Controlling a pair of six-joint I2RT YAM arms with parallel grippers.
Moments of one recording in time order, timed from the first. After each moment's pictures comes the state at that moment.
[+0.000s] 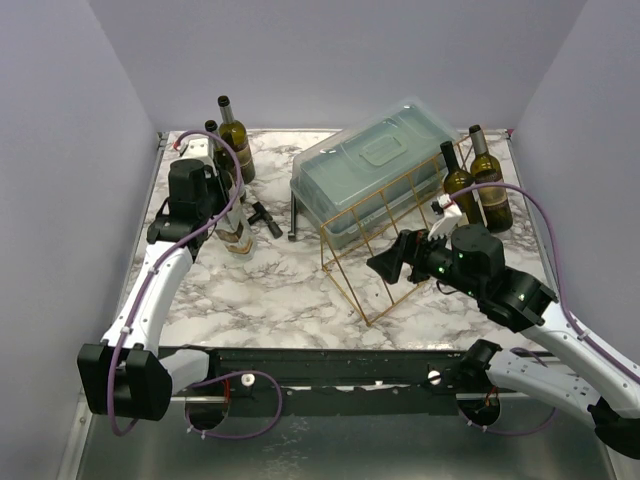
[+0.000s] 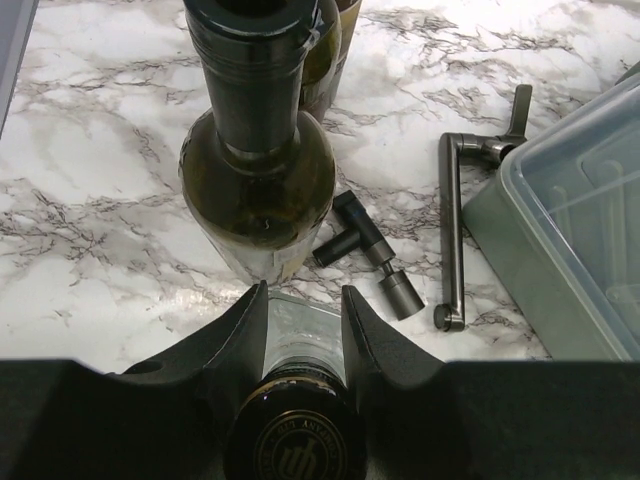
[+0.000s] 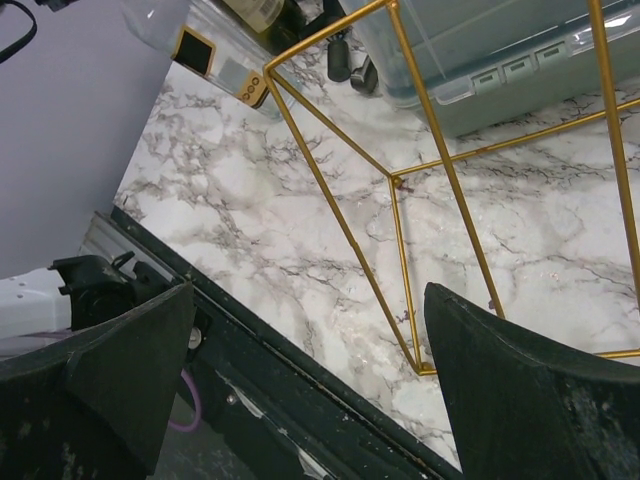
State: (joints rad) left arm -0.11 1.16 1.02 -0.32 -0.08 -0.20; right arm 0.81 0.77 0.88 -0.48 0.04 0.60
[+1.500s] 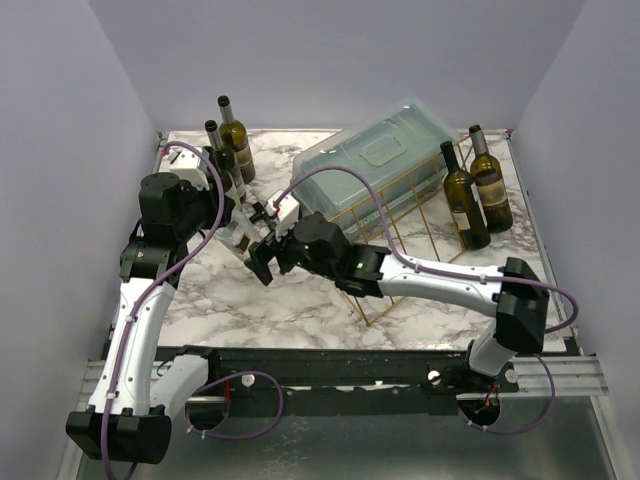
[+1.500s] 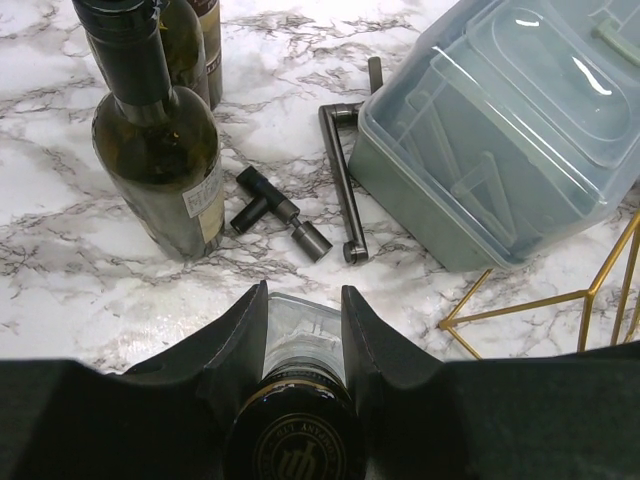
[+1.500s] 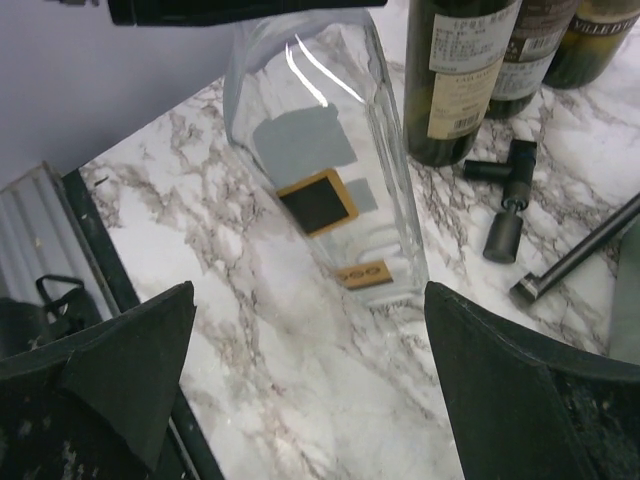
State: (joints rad) left arm -0.09 0.93 1.07 -0.52 0.20 -0.16; right arm 1.17 1.62 1.29 0.03 0.15 0.20
